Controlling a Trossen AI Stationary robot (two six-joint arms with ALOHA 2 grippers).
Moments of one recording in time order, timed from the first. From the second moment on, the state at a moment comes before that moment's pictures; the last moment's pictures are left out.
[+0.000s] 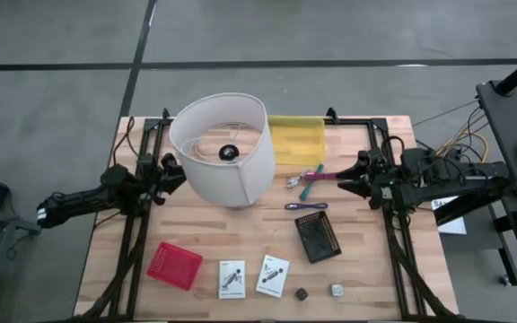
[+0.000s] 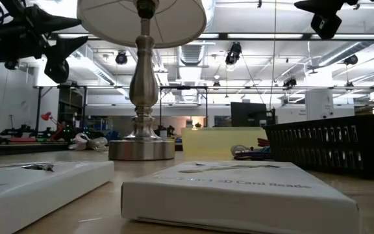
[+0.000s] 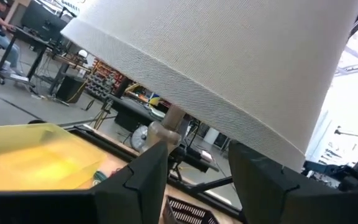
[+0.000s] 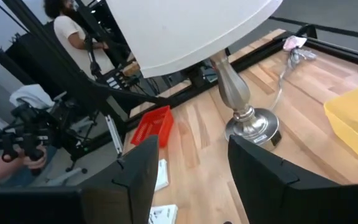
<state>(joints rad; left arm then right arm) 0.21 0.05 0.01 0.29 0.07 -0.54 0.05 0.52 0.64 -0.29 0.02 0.56</state>
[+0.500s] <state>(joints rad) 0.21 0.05 0.02 0.03 0.20 -0.73 0.05 0.52 0.63 -0.34 0.02 0.58</state>
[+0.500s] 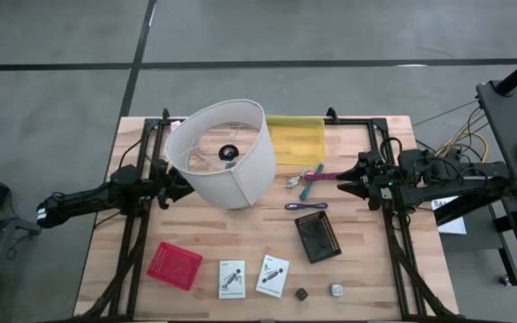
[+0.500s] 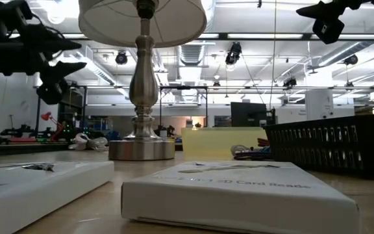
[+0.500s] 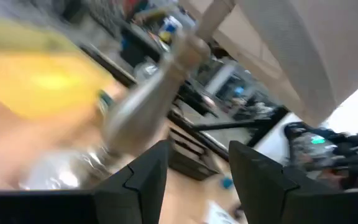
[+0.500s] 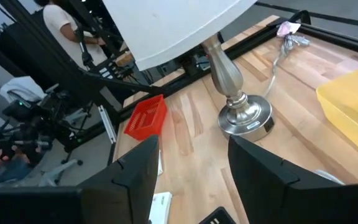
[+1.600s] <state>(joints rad) 0.21 0.36 0.70 -0.37 0.53 -0.67 0.06 0.52 0.63 -0.36 -0.11 0.99</state>
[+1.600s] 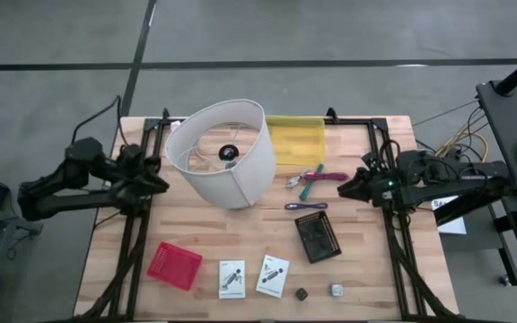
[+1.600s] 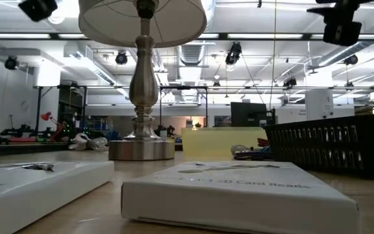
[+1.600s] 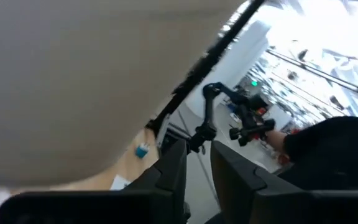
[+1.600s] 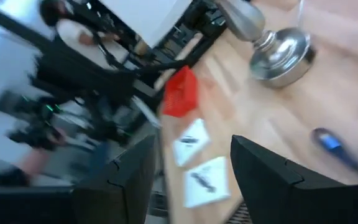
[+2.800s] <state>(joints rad) 0.21 0.24 0.83 -0.37 0.71 -0.49 0.70 1.46 1.26 -0.88 -0.09 2.10</state>
